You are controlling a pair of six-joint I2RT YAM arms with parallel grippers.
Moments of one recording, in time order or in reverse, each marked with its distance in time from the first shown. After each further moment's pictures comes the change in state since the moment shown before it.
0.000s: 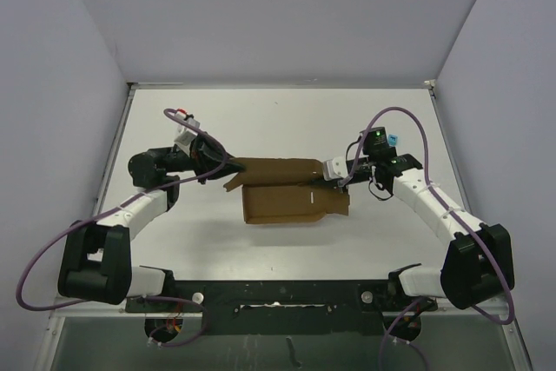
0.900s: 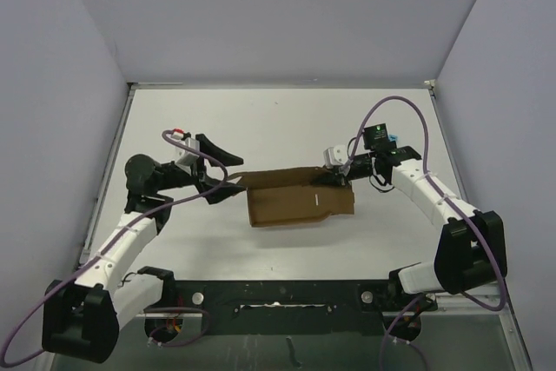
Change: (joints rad) left arm -0.028 -0.302 -0.076 -0.612 -0.113 0.516; right arm -0.053 0.080 0.057 -0.094 -0.035 0.060
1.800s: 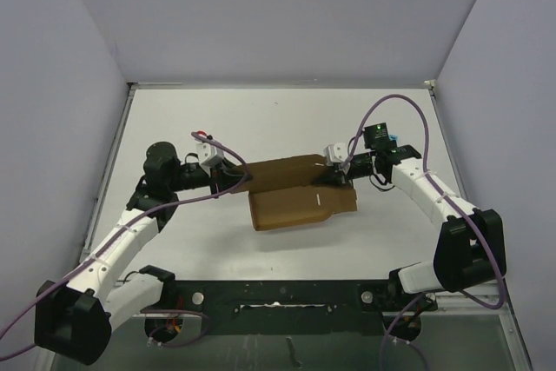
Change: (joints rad) left arm -0.132 -0.045 0.094 -0.617 -0.244 0.460; right arm -0.001 0.014 0.008 -0.004 0.000 0.034
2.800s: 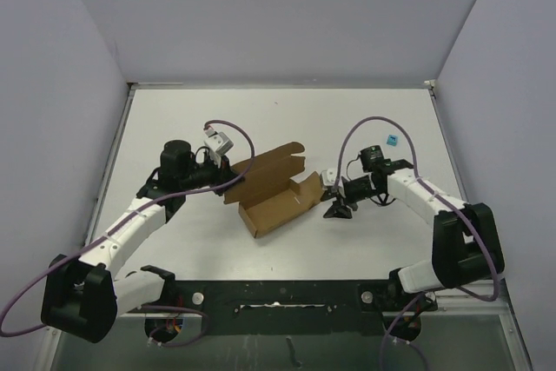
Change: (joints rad) left arm 0.002 0.139 0.013 -0.212 -0.317 -0.035; right arm -0.060 -0.012 -0.172 -0.122 0.153 -0.109
